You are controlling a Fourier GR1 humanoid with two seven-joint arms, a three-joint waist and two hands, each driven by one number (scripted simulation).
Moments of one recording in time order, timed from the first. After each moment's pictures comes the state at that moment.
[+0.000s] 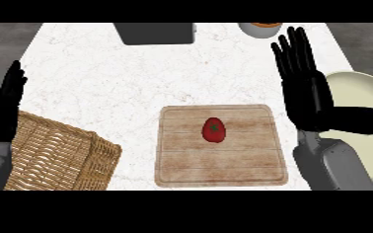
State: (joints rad) left arm -0.16 0.55 0.03 -1.29 0.11 0.25 -0.04; right arm -0.32 -0.23 0.19 -1.63 -0.45 -0.27 -0.11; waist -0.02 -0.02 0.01
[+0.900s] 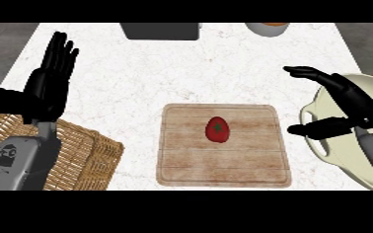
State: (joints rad) left arm -0.30 0.33 -0.01 -1.47 0.28 0.20 -0.01; right arm -0.34 -0.64 0.22 -1.30 -0.05 0.18 -0.64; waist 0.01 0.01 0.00
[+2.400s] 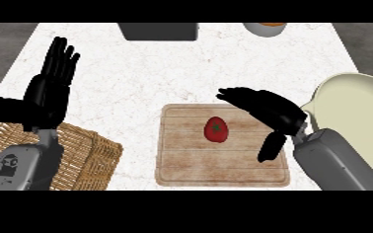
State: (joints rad) left arm -0.26 0.27 0.03 -1.54 0.21 0.16 0.02; right arm -0.42 -0.44 0.45 -1.46 0.53 0.40 -0.10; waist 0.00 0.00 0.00
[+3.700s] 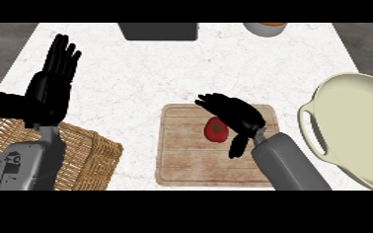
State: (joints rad) left arm -0.28 0.21 0.09 -1.54 0.15 0.12 0.06; right arm -0.42 -0.14 0.39 -1.16 0.91 0.26 -0.21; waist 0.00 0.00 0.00
